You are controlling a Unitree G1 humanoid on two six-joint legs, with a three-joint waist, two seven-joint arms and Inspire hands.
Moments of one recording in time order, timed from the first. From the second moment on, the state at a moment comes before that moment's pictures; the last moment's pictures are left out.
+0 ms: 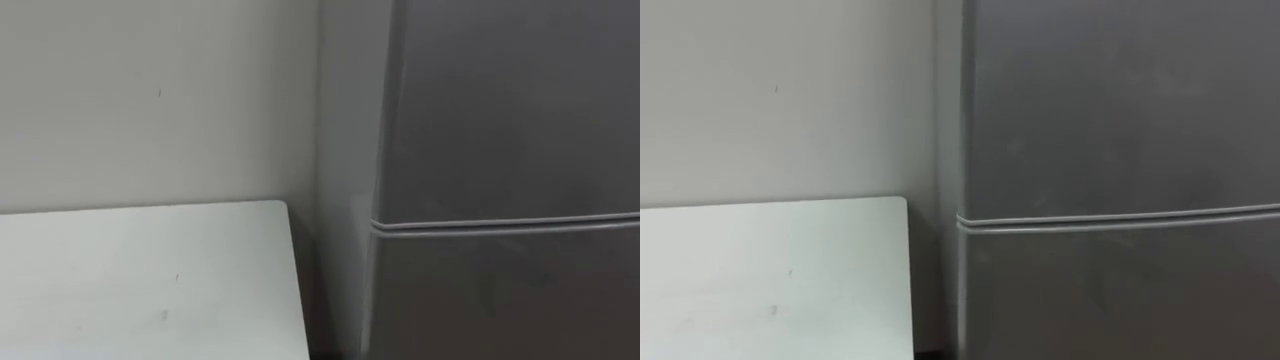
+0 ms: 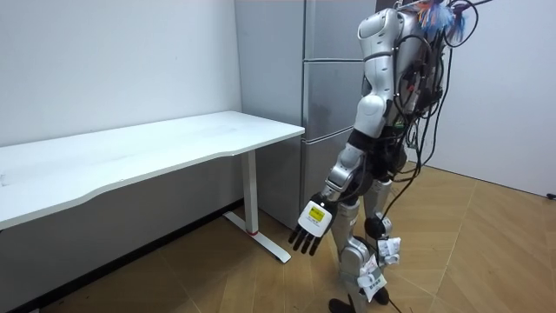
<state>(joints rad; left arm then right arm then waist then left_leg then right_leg) 0.37 0.19 0.23 1.01 -0.13 -0.01 0.03 0.23 -0.30 -0.25 0.72 0.04 -0.11 -0.56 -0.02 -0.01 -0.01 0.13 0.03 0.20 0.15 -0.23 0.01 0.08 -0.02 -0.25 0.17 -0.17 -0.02</state>
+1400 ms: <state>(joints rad) 0.31 0.17 0.13 1.05 -0.07 -0.05 0.04 0.22 -0.19 -0.10 1.11 0.27 -0.09 -0.05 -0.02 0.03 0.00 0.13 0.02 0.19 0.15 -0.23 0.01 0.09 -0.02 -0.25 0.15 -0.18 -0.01</state>
